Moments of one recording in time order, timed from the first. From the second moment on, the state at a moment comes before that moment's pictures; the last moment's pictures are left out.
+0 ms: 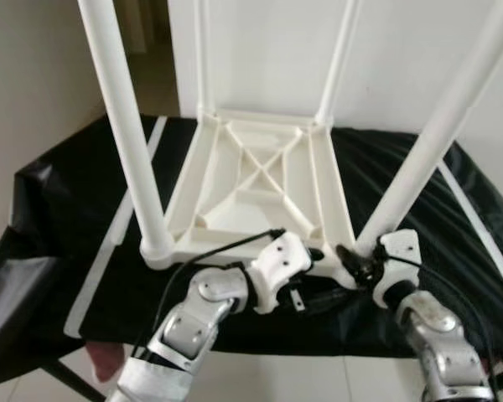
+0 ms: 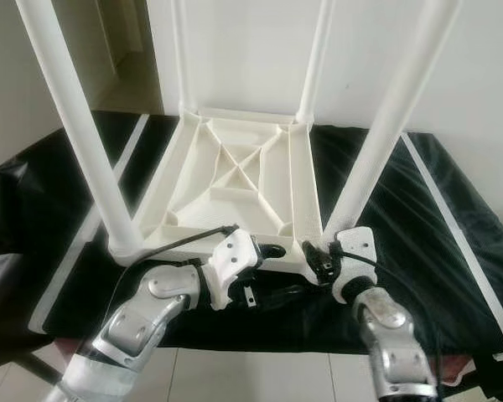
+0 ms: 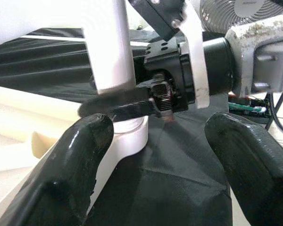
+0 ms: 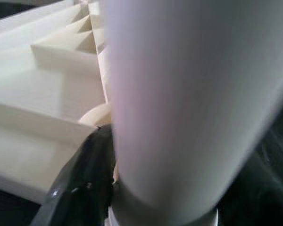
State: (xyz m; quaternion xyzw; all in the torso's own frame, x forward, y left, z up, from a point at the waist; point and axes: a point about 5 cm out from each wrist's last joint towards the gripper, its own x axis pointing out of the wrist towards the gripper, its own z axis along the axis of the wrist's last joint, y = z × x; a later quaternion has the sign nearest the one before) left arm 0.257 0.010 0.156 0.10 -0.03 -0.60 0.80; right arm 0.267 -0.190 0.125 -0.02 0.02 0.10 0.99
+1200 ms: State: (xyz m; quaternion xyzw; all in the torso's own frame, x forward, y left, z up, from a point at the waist) left arm 0.256 0.009 0.155 0.10 -0.03 -0.60 0.79; right arm 0.258 -0.166 0.121 0.04 0.02 -0.13 0.99
